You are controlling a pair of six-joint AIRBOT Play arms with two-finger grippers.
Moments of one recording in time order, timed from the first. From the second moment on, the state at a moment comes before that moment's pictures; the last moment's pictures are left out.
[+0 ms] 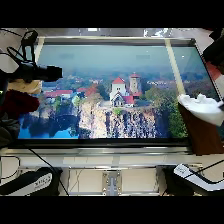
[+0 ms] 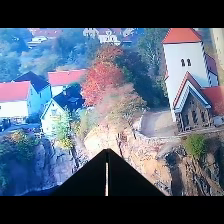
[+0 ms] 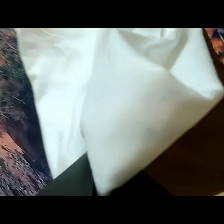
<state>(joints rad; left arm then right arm) -0.05 -1.21 1.43 1.28 -1.13 -1.45 -0.89 -1.13 1.16 -1.30 1.39 1.40</state>
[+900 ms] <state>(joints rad) -0.05 -1.21 1.43 1.28 -1.13 -1.45 -0.89 -0.77 1.11 -0.85 1.31 1.31</state>
